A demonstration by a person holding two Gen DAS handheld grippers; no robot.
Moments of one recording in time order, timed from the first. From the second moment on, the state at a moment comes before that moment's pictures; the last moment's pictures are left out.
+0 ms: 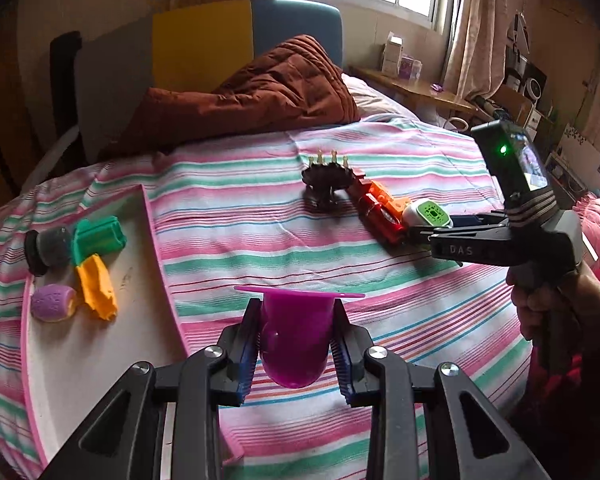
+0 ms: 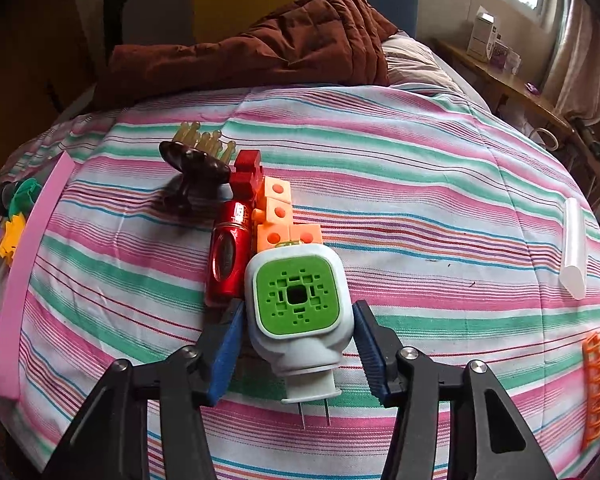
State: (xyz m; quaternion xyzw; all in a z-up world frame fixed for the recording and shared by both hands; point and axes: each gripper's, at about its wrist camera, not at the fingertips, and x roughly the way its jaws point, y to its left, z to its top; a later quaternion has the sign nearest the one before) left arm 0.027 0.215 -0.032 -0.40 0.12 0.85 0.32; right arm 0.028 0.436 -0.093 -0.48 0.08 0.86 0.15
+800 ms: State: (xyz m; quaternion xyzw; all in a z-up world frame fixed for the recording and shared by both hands) left arm 0.011 0.116 -0.012 -0.37 0.11 0.90 0.19; right arm 0.031 0.428 -0.094 -0.48 0.06 0.86 0.17
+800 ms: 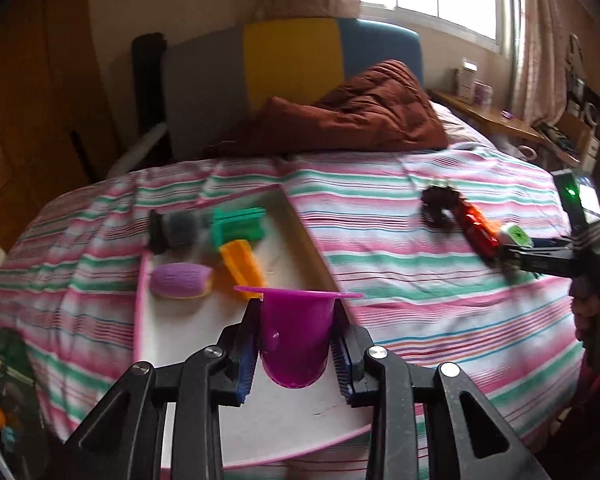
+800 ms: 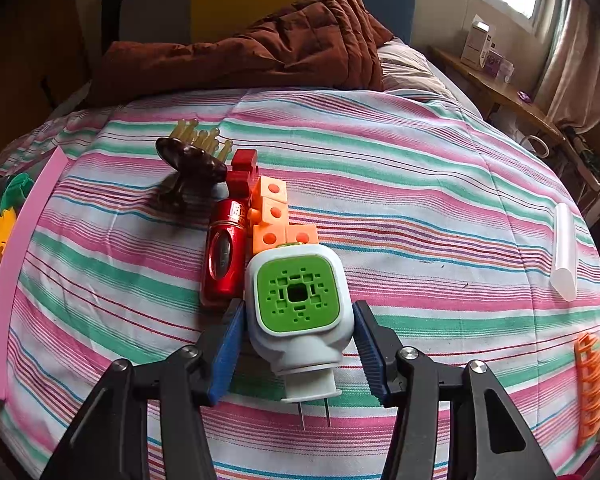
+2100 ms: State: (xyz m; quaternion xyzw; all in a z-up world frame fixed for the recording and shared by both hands) left arm -0.109 0.037 -0.083 -0.49 0.02 0.86 0.12; right arm 0.033 0.428 -0.095 -0.47 0.06 0.86 0.18
